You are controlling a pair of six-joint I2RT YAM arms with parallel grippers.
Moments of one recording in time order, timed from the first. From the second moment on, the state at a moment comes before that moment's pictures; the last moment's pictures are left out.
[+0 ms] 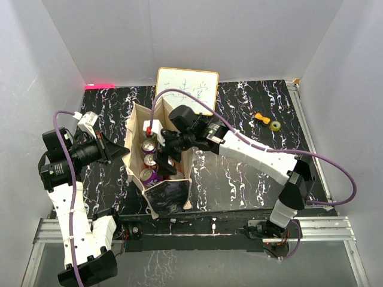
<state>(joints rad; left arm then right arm) 0.35 0.81 1.12 -1.04 1.06 -0.02 0.98 1.68 1.63 -0.63 -0.59 -0.25</state>
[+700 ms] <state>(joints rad) 0.35 0.81 1.22 -0.95 0.98 -0.04 0.88 1.53 1.71 -0.36 -0.17 -0.14</state>
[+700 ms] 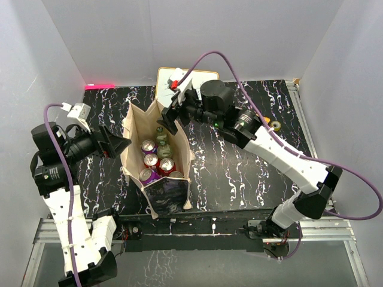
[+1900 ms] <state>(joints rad) 0.35 0.91 1.52 -0.81 0.26 0.11 0.43 1.45 1.67 -0.35 0.24 -0.10</state>
